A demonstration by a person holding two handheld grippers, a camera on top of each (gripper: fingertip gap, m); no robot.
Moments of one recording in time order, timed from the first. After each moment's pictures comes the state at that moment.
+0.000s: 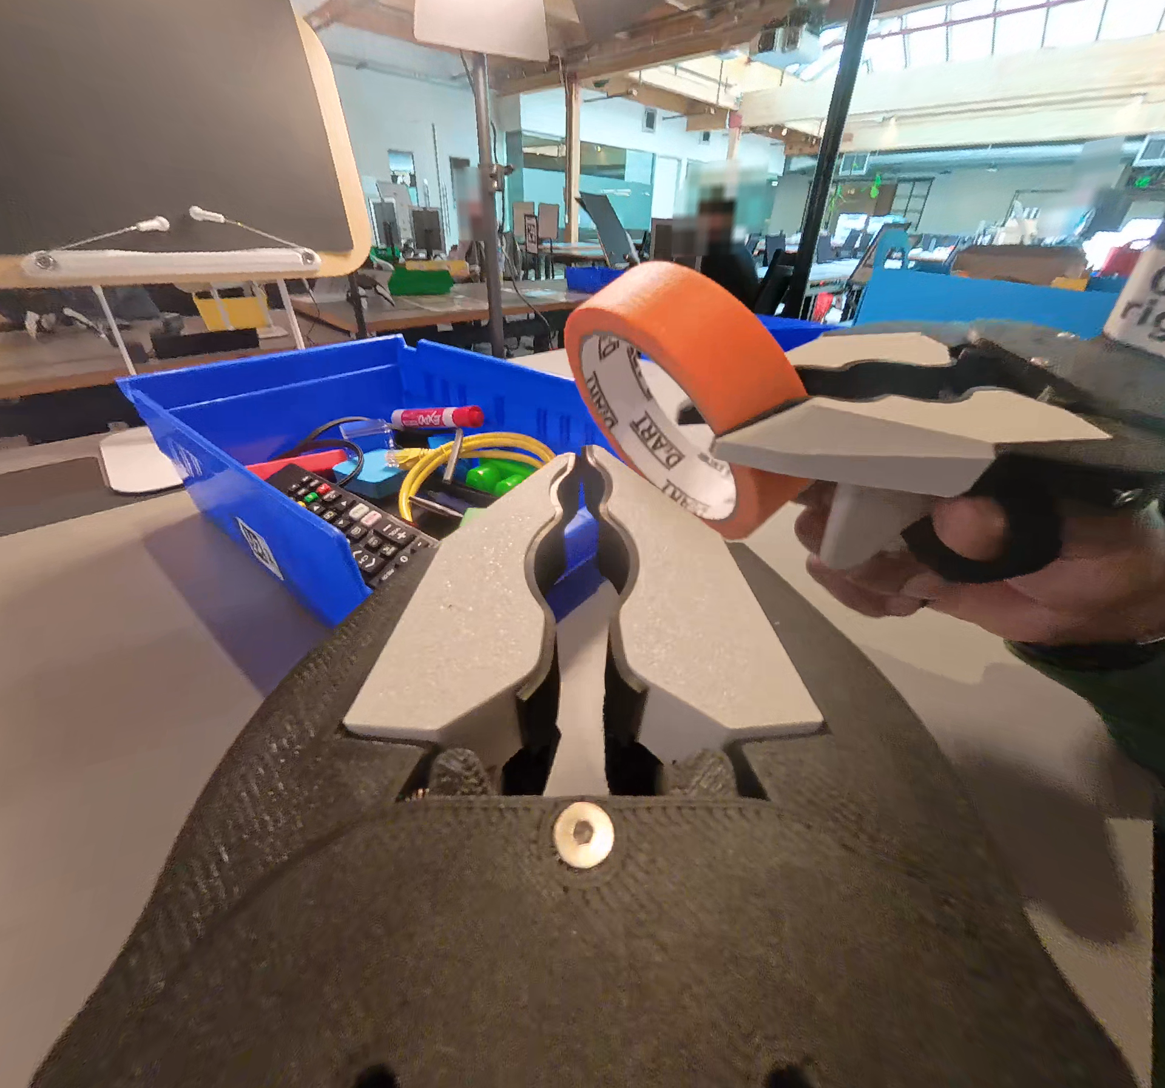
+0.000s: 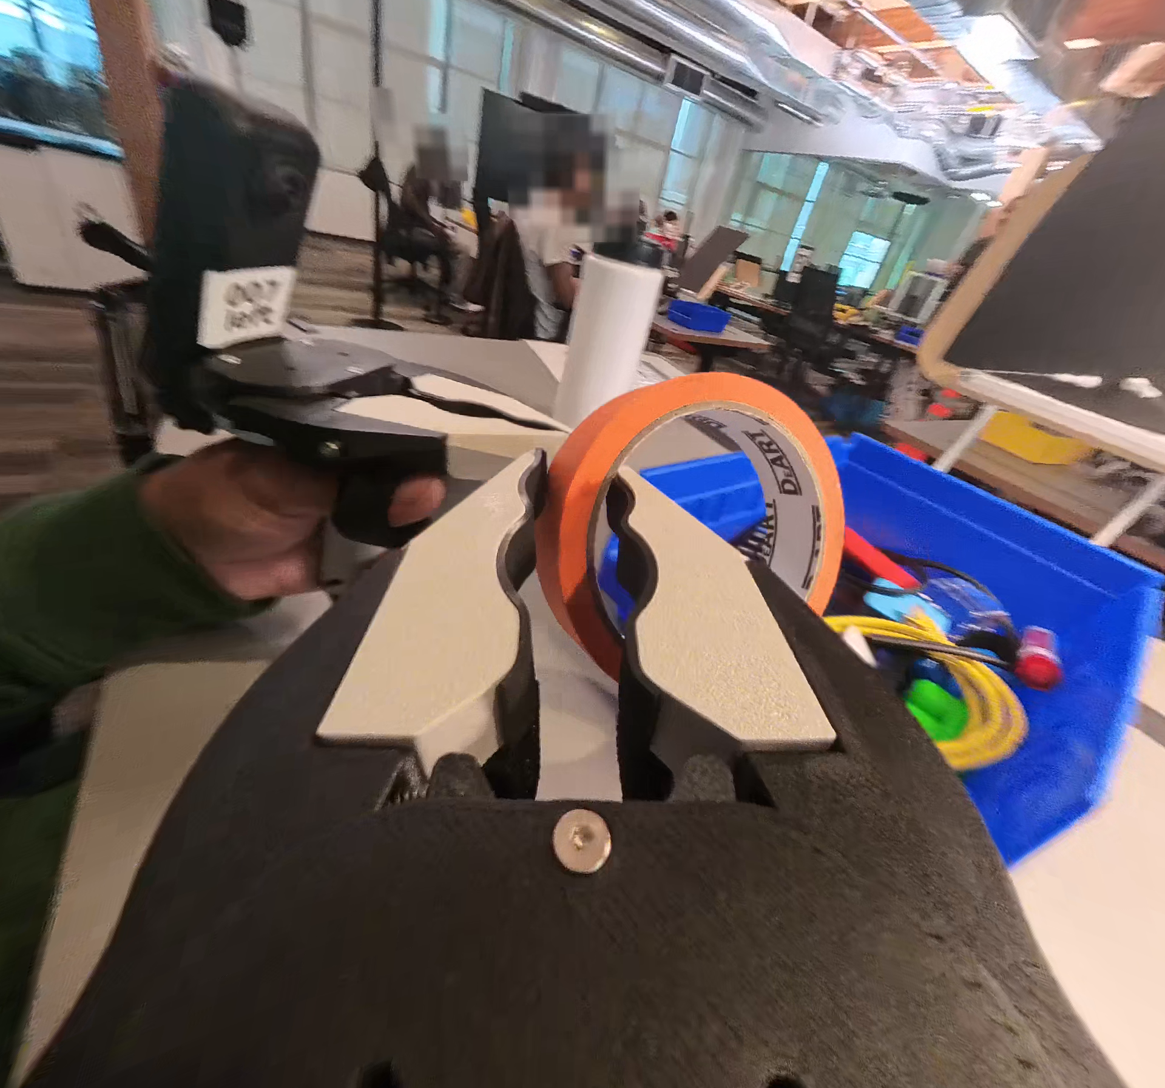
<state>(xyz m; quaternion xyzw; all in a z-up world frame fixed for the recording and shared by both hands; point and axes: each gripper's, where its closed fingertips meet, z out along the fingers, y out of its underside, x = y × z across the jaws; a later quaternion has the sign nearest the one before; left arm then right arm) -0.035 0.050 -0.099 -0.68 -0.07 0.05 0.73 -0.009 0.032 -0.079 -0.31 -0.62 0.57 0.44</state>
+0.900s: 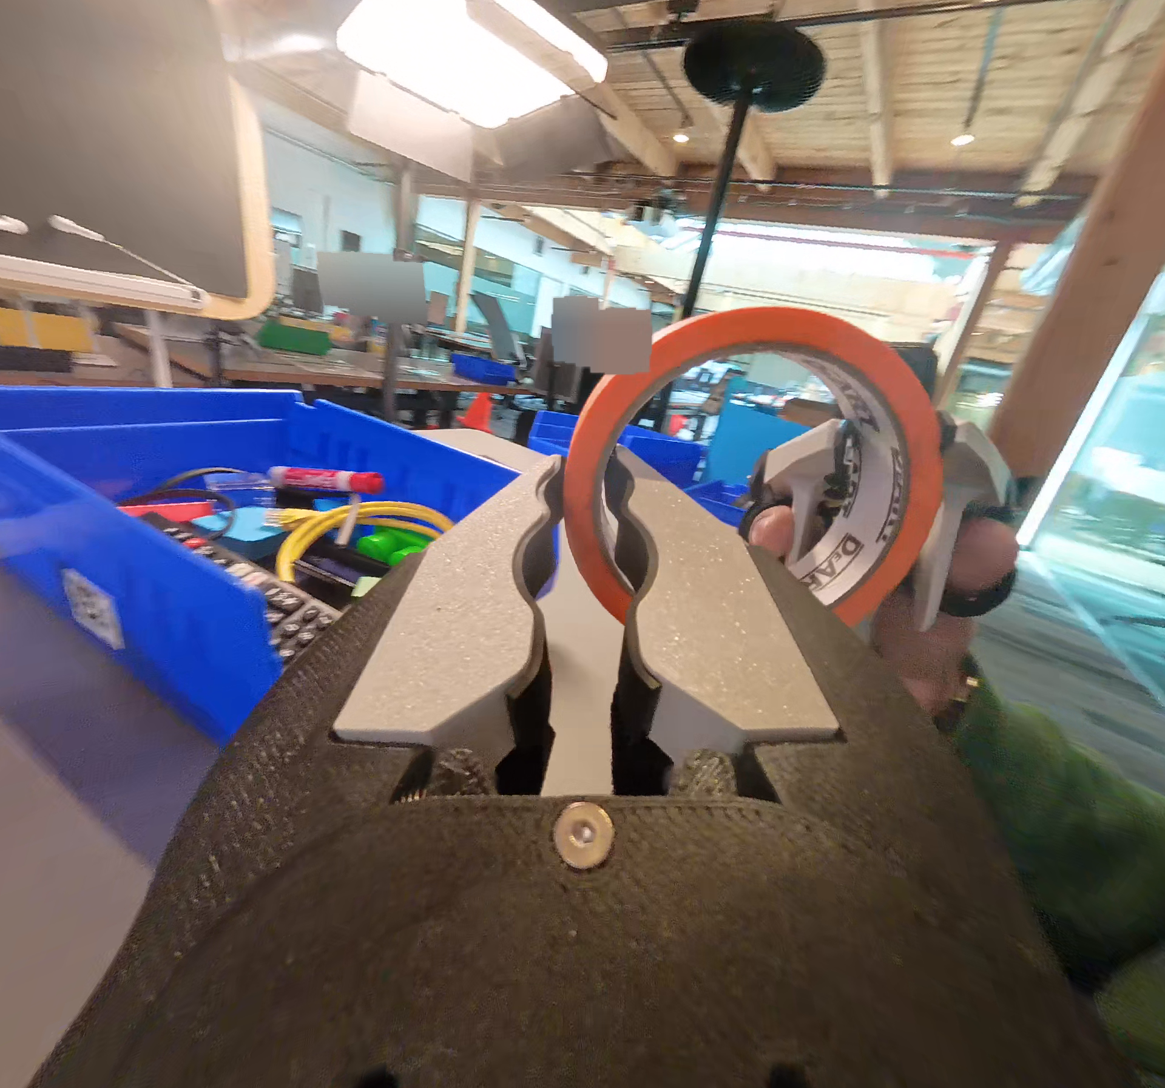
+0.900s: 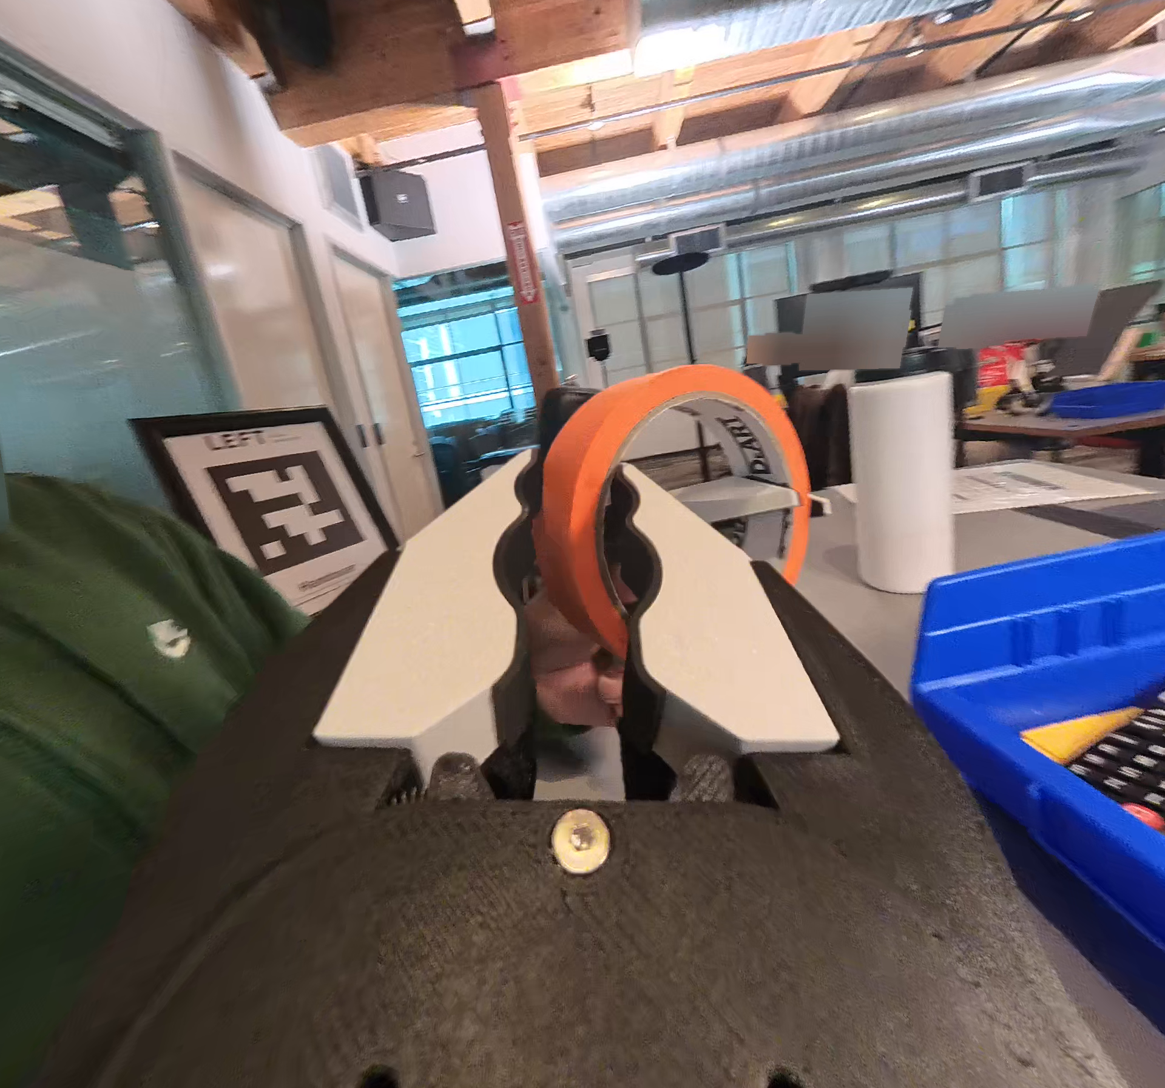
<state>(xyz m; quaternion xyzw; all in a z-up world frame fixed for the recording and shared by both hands) -0.025 0.044 -0.069 -0.61 -0.07 -0.08 0.79 0.036 0.006 -0.038 -0.24 -0.52 0.80 0.20</state>
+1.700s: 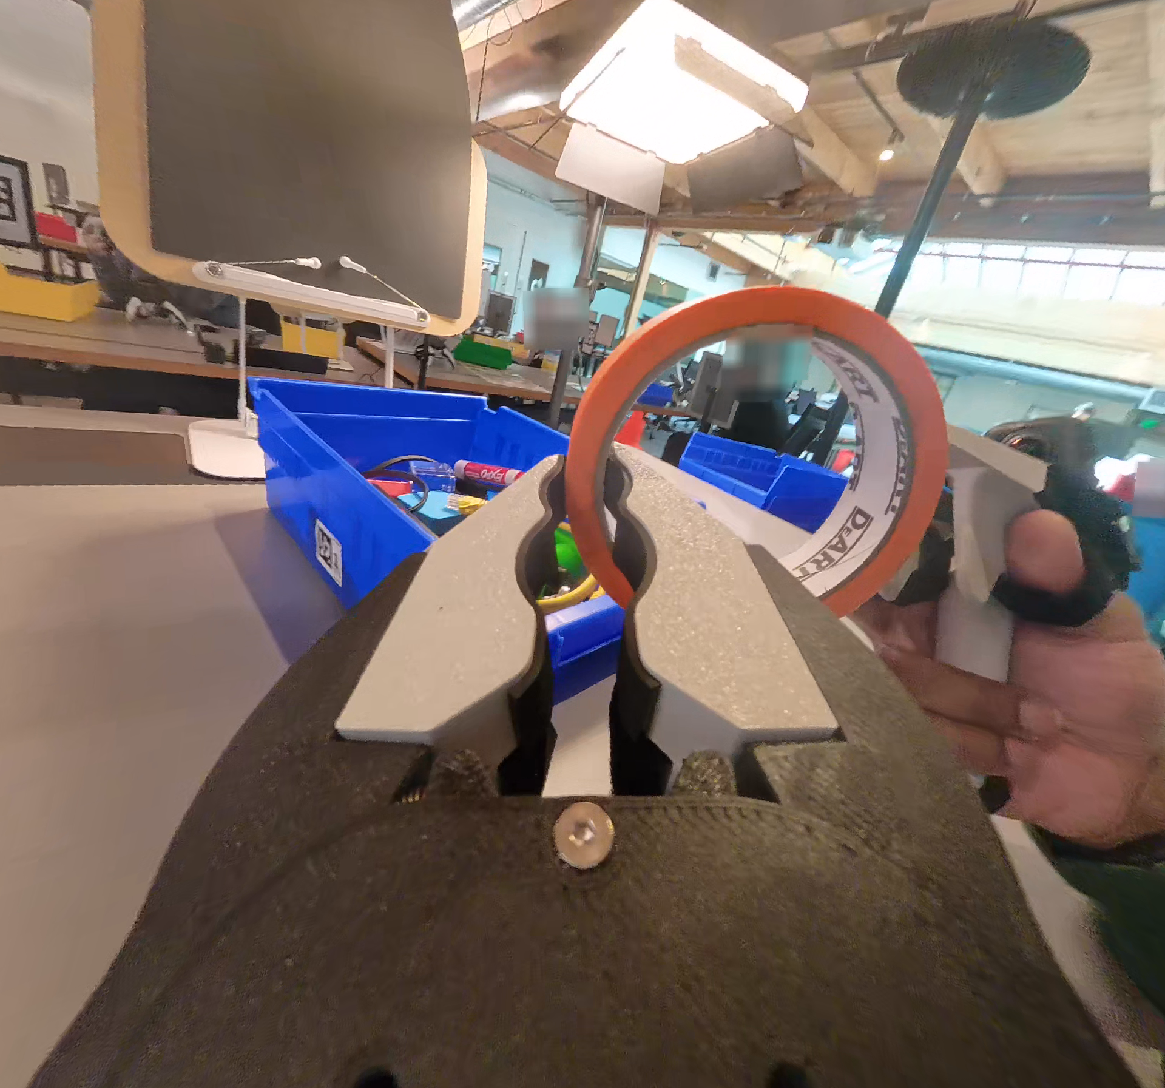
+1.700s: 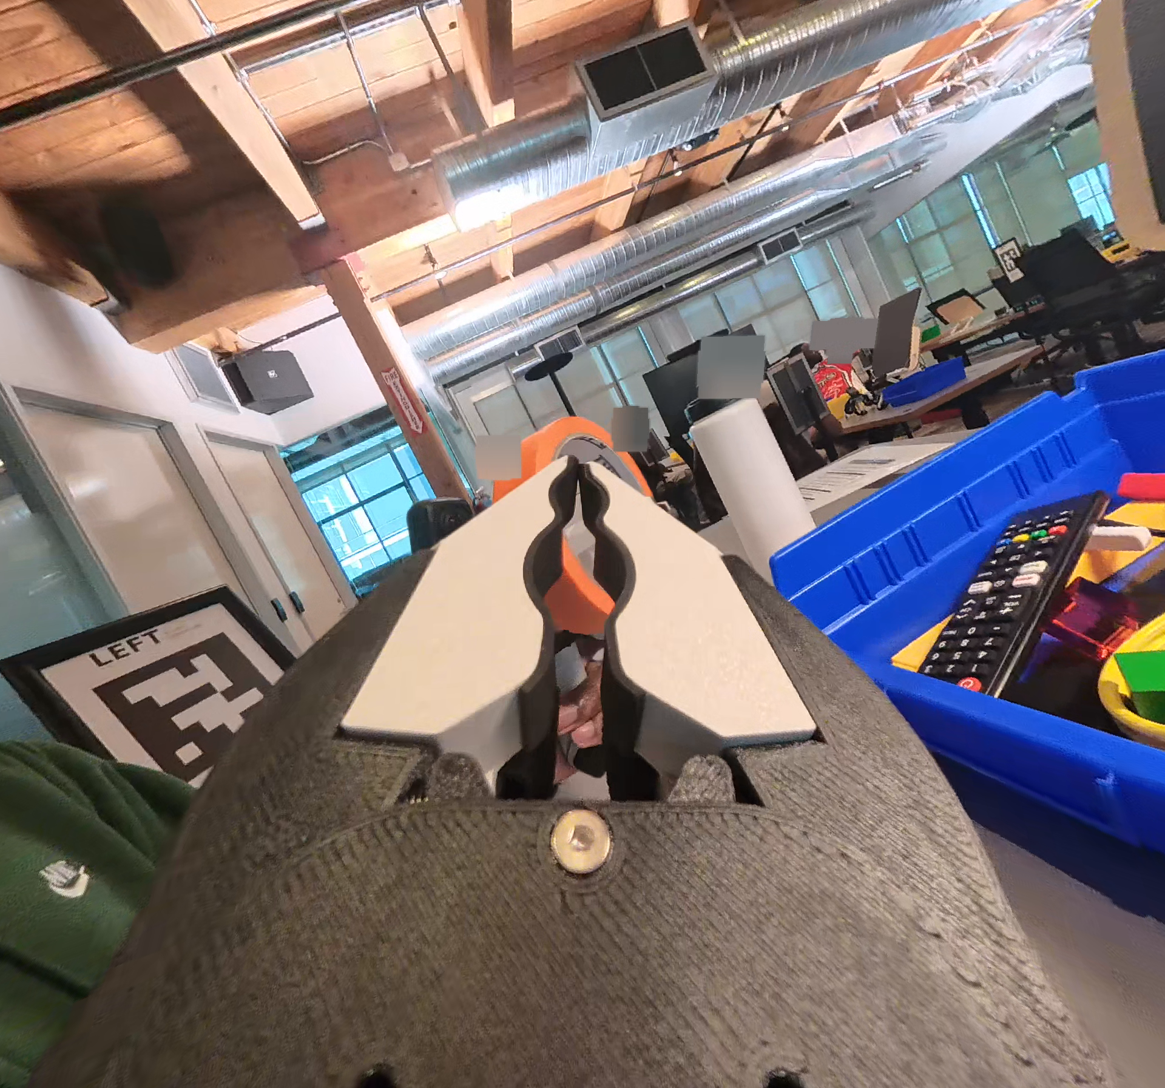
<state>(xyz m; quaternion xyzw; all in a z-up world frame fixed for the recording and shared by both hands) -0.074 0.024 -0.075 -0.60 -0.18 0.03 0.78 0.010 0.069 -0.037 -0.36 -0.39 0.82 0.21</state>
